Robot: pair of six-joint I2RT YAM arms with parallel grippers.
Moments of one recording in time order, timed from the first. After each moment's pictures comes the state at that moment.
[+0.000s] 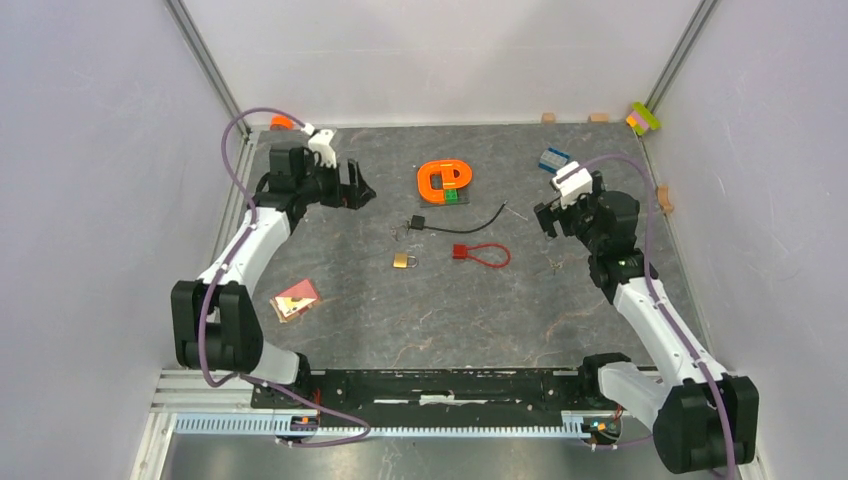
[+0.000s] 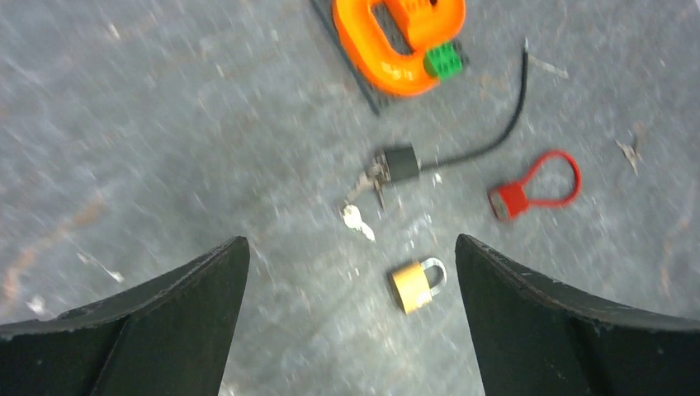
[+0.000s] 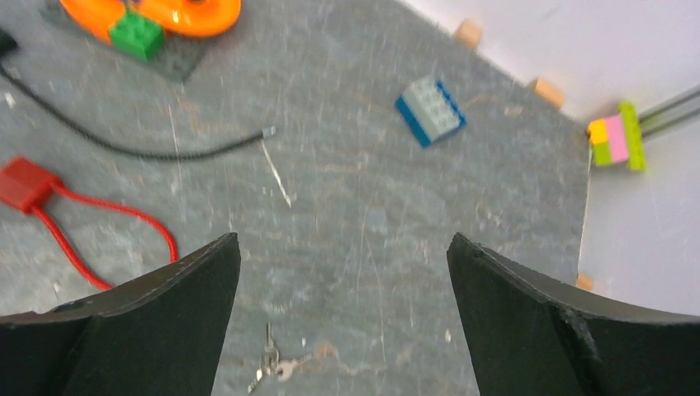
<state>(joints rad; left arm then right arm) -0.09 1.46 1.11 -0.21 0.47 -0.05 0.13 1.00 0.66 0.07 -0.17 -0.40</state>
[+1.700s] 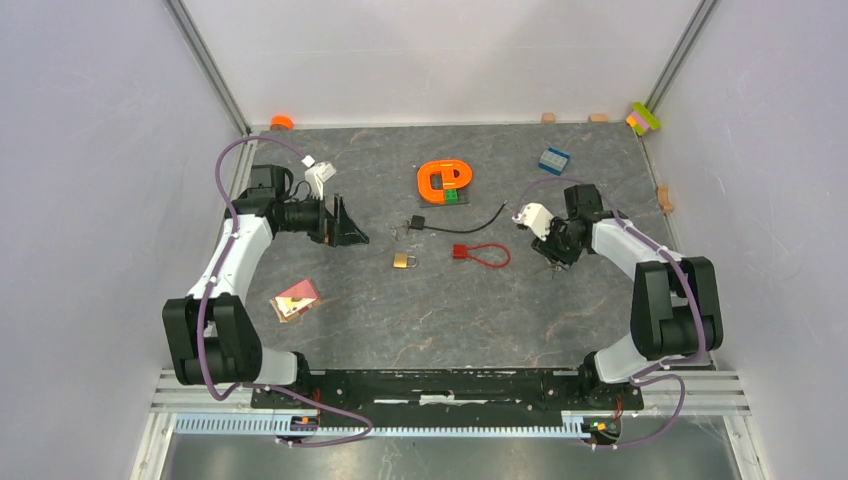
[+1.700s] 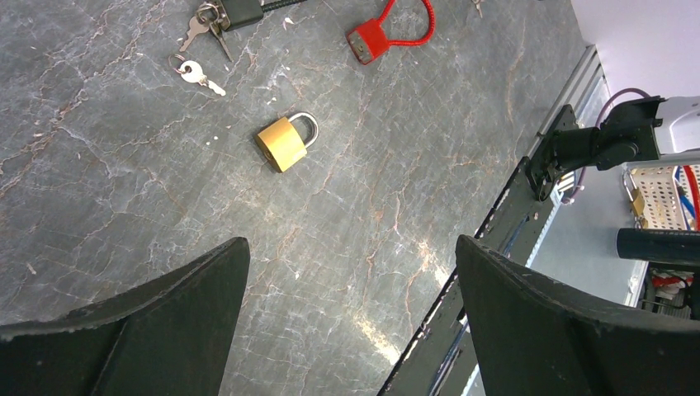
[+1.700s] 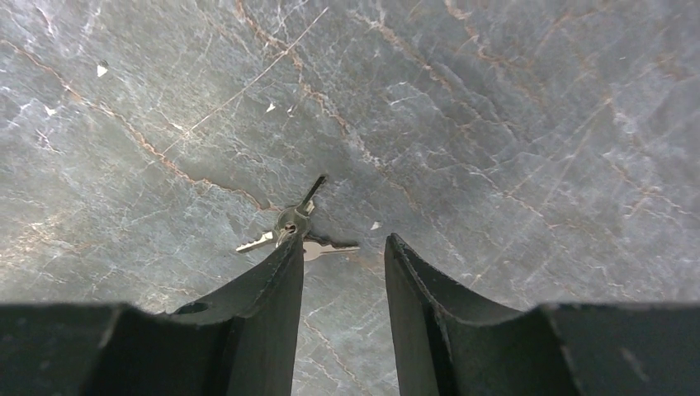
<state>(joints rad) 0.06 1.39 1.06 -0.71 0.96 0.23 0.08 1.55 0.87 -0.52 -0.21 -0.95</state>
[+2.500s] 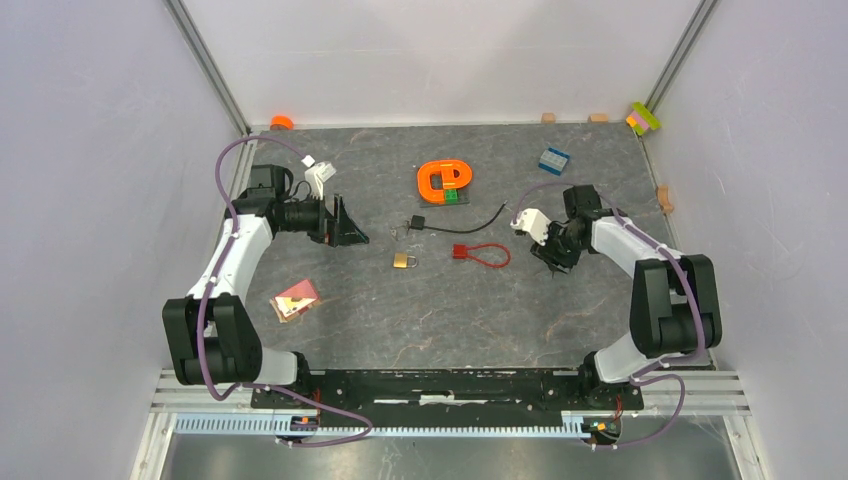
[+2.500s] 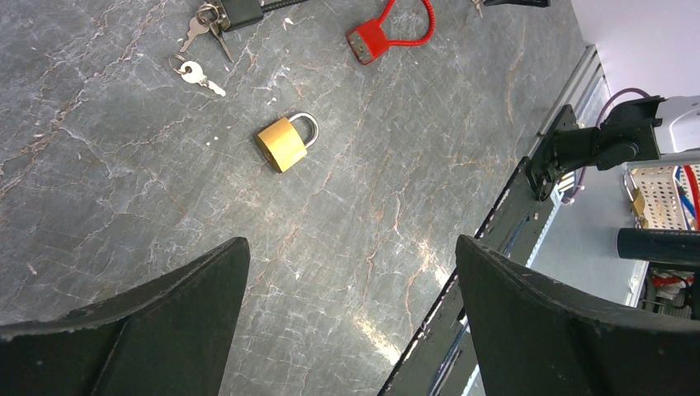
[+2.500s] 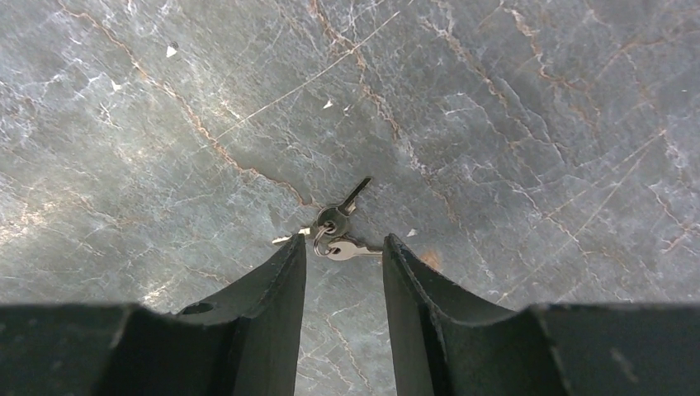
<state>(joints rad) 0.06 1.39 1.06 -0.71 0.96 0.23 0.08 1.54 0.89 -0.60 -0.27 -1.02</state>
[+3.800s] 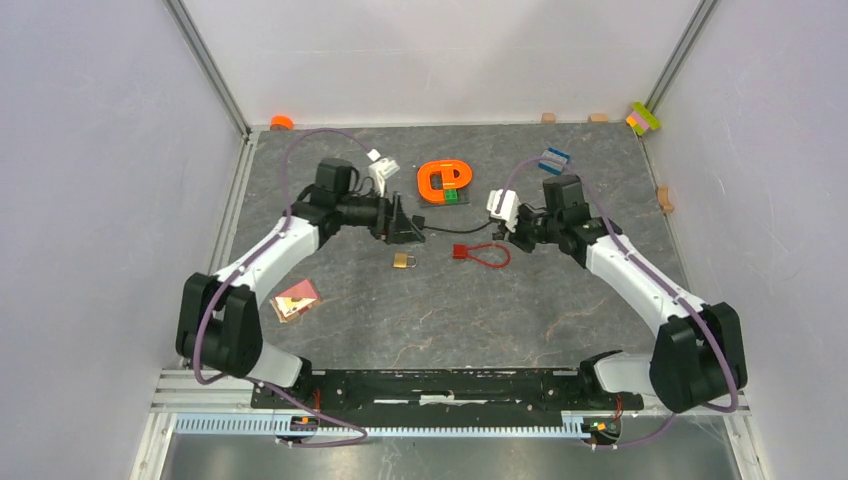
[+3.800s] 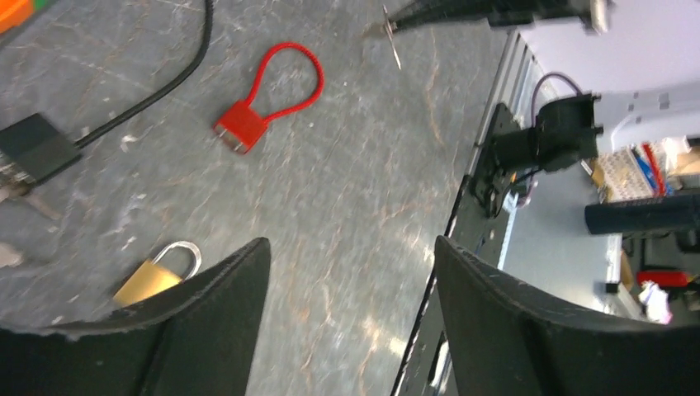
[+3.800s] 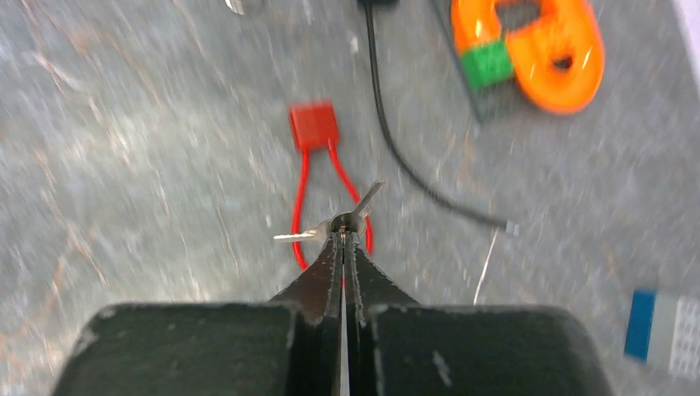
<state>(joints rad) -0.29 1.44 1.02 -0.28 0.95 -0.08 0.29 1.33 0.91 -0.41 -0.60 -0.86</state>
